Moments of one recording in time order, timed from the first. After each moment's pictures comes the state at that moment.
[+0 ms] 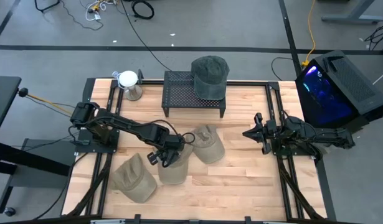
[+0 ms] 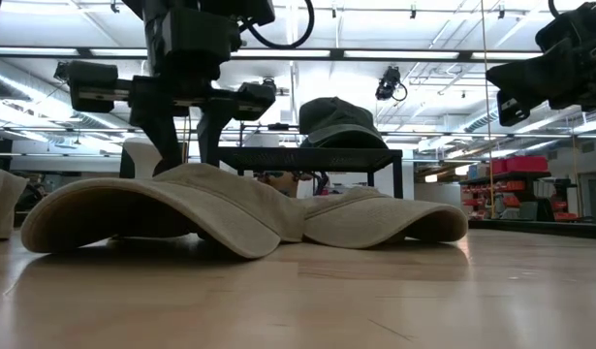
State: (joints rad) left arm -0.18 1.70 1.14 -0.69 0.05 0.81; right arm -0.03 0.00 0.02 0.03 -0.14 0.10
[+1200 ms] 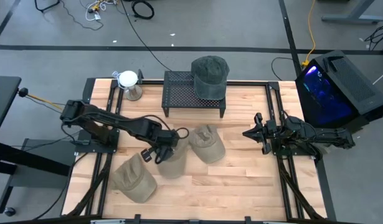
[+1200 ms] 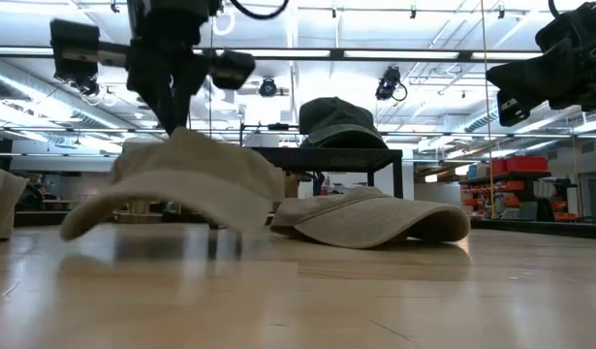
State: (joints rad) left arm -0.17 1.56 1.14 -0.81 0.04 0.80; right arm -0.03 0.01 0.02 0.03 -0.14 0.10
